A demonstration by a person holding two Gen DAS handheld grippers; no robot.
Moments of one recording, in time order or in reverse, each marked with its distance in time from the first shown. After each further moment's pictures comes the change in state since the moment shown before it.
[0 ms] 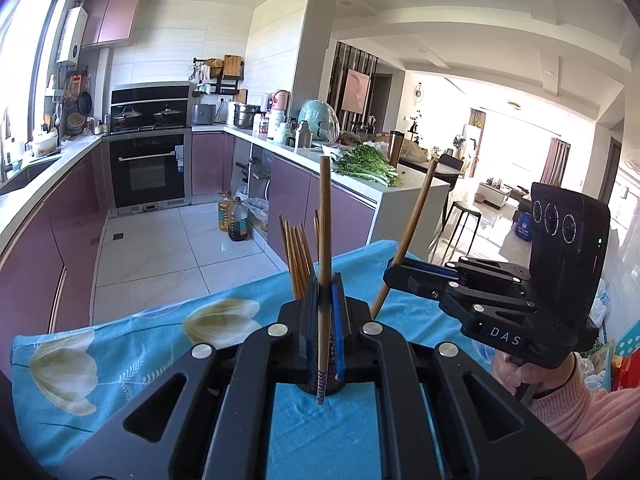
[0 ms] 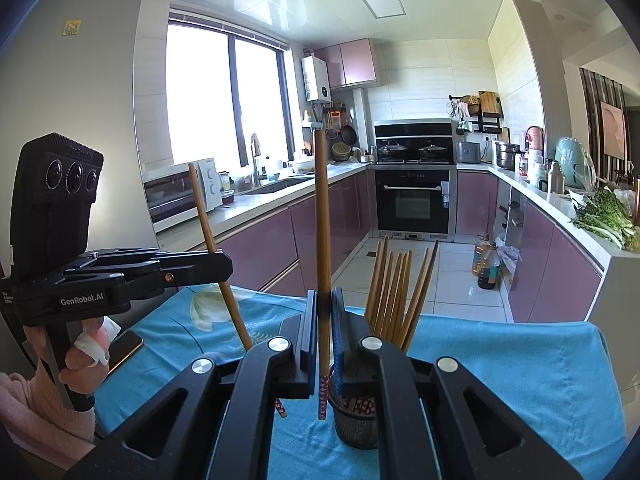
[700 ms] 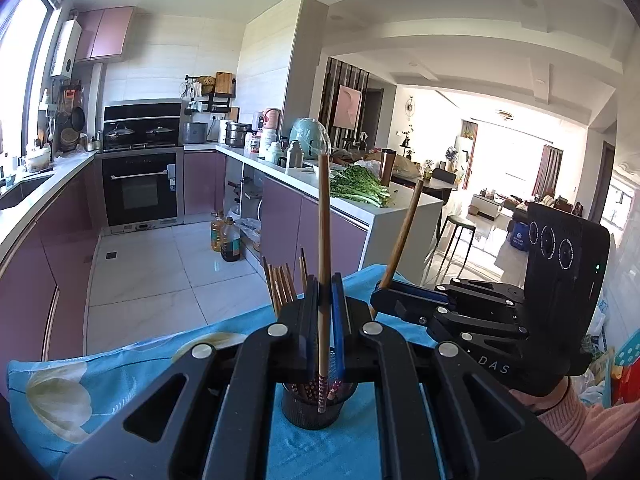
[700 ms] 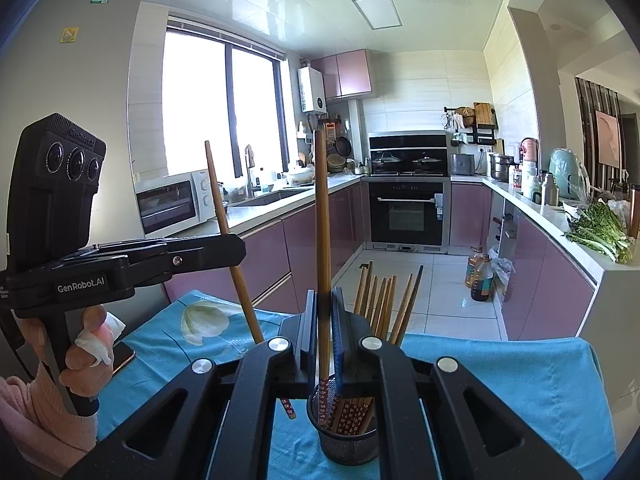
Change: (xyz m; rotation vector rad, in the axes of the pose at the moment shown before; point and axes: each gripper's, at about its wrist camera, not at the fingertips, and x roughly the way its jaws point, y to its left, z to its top) left arm 0.010 -0.010 0.027 0.018 -0.060 -0.024; right arm 0.003 -0.005 0.012 -0.006 -0.038 -0.025
